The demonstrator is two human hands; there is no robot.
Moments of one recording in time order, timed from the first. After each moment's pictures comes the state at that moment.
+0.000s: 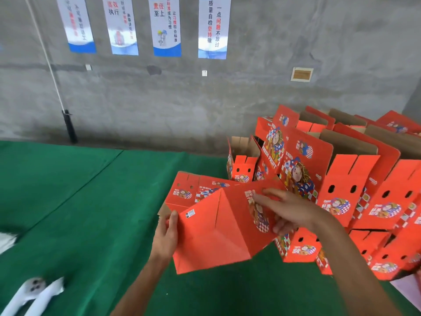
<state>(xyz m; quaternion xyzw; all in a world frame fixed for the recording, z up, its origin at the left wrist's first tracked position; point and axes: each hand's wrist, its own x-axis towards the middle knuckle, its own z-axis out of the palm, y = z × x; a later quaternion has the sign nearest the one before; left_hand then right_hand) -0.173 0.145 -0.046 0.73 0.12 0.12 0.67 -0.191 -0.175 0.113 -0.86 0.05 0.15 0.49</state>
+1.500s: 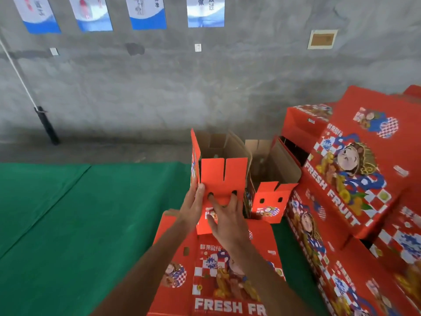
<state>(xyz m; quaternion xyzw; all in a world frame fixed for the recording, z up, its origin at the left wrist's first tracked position) 0.307 0.108 -0.051 0.79 -0.05 0.05 0.61 0.276 -0.022 -0.080 -0.97 -0.06 -0.15 0.17</state>
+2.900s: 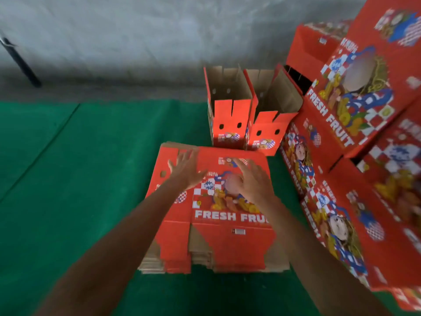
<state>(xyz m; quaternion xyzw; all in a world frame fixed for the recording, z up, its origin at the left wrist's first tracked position) 0.325 0.121 -0.149 0.98 -0.07 -0.06 0.17 0.264 -0.106 -0.156 -0.99 -0.05 -0.02 0.14</state>
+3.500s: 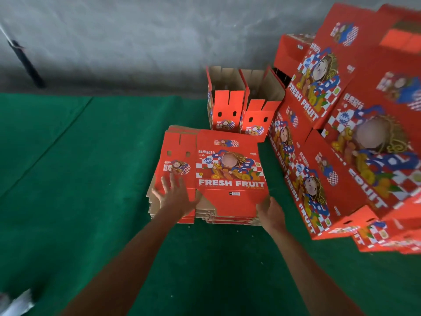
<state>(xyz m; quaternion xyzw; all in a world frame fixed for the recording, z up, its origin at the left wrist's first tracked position) 0.080 0.170 -0.189 0.99 0.02 -0.12 0.06 0.017 -0.123 -0.225 -0.86 0.25 0.04 0.45</state>
